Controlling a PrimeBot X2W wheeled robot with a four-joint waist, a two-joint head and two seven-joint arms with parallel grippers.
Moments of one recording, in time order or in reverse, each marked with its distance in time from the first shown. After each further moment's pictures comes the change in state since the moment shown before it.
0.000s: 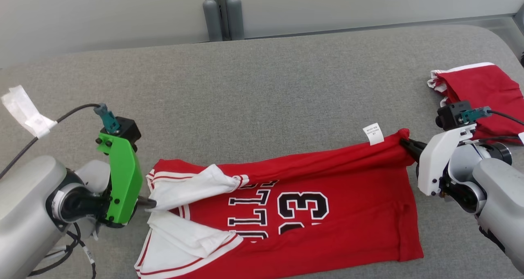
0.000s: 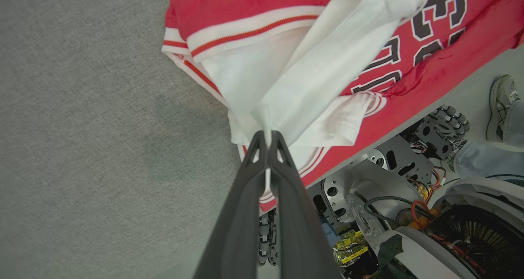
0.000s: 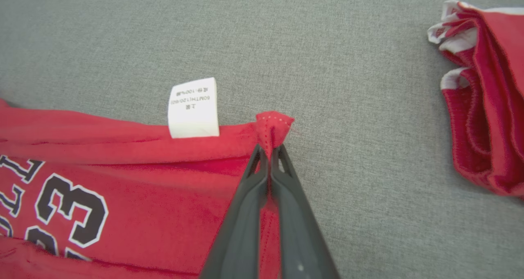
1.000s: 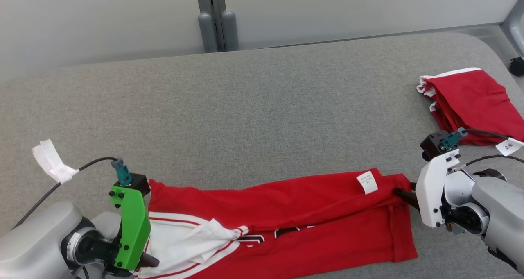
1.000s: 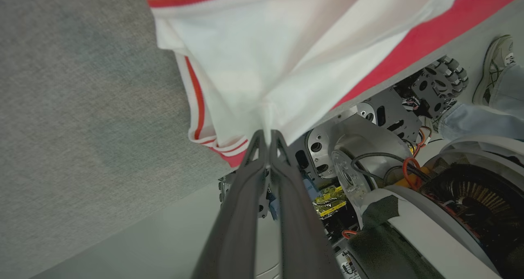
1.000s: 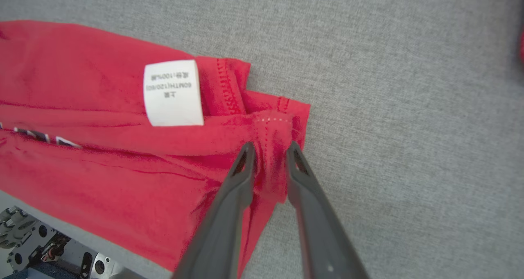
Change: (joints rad) left arm 0.141 0.011 -0.067 -0.022 -0.054 0.055 0.049; right arm -0.014 -0.102 0.273 -0.069 0.173 0.000 0.190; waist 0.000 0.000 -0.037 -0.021
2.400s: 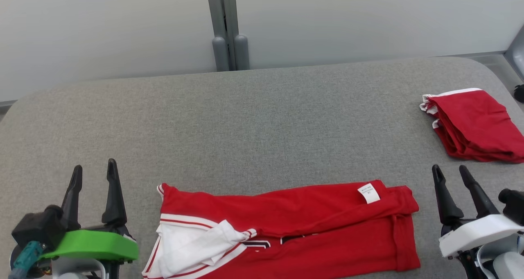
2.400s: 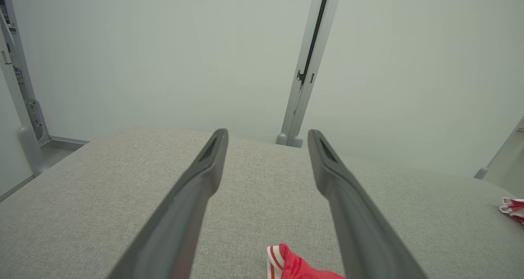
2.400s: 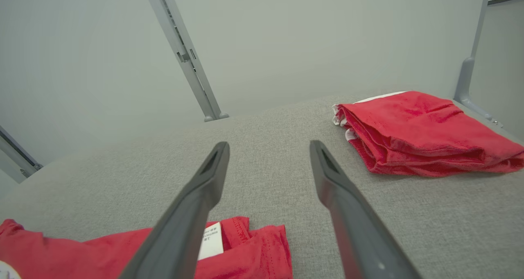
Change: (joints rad) left arm 0.652 -0.353 0.865 -0.206 0.714 0.238 -1.239; right arm 0.611 0.292 -0.906 -0.323 -0.488 0.000 -0.624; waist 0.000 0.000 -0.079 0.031
